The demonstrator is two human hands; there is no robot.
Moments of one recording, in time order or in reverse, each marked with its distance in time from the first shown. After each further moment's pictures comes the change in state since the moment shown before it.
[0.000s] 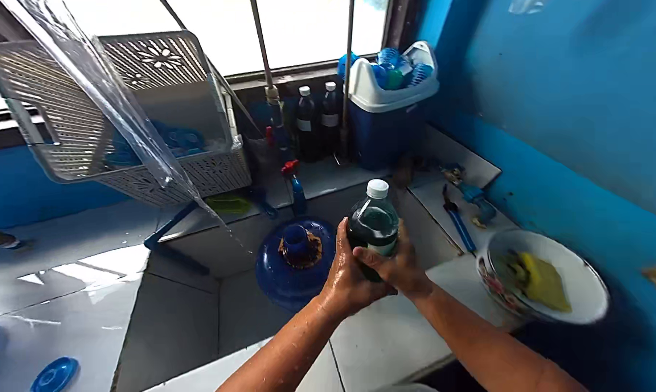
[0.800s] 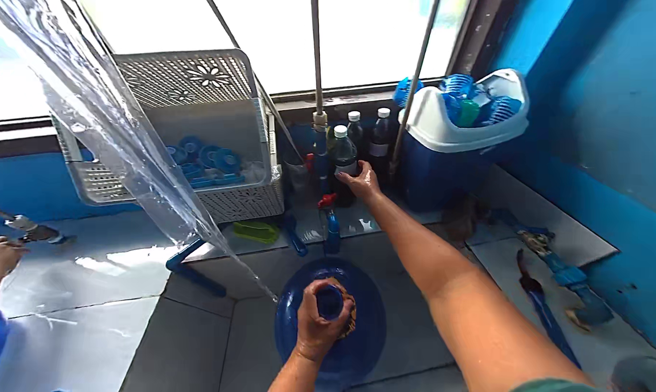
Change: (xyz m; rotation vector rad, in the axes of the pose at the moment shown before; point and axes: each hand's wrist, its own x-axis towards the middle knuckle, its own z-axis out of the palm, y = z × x) left_hand 0.020 -0.141 -0.078 0.300 0.602 0.248; right_hand 0.317 0.078 0.152 -0.209 -0.159 0.223
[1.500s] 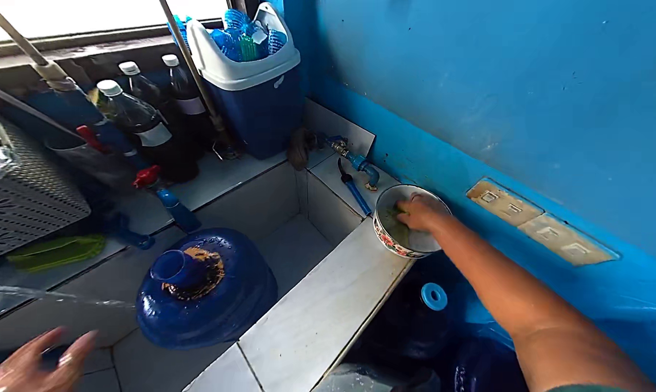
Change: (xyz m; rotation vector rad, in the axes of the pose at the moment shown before) left_hand 0.027 0.026 -0.179 0.572 -0.615 -0.377; right_hand -0.371 0.156 -0.361 -1.009 -0.143 0.689
